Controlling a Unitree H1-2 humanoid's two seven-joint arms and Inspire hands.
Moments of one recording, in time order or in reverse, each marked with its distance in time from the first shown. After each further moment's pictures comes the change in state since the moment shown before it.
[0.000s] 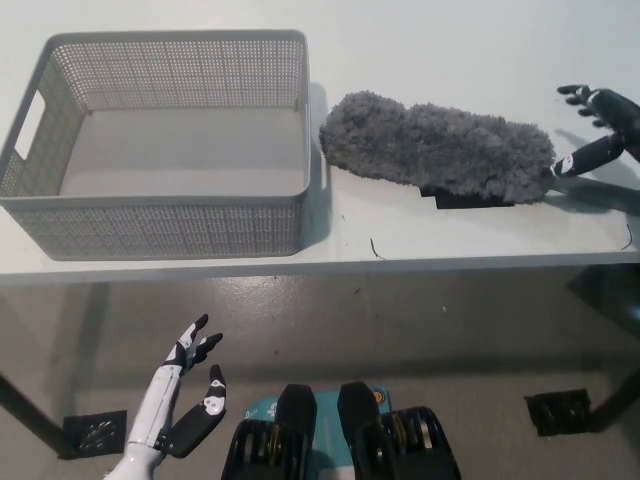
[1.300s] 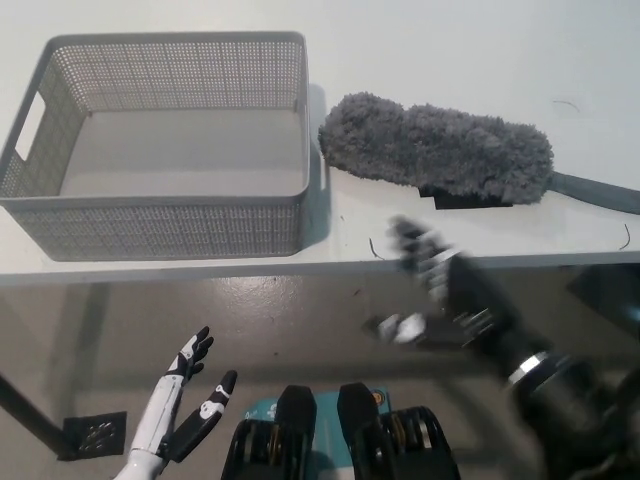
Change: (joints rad) left_arm 0.001 -0.002 -0.001 0.053 0.000 0.011 0.000; right_arm 0.691 0.443 -0.072 -0.904 0.257 0.003 -0.089
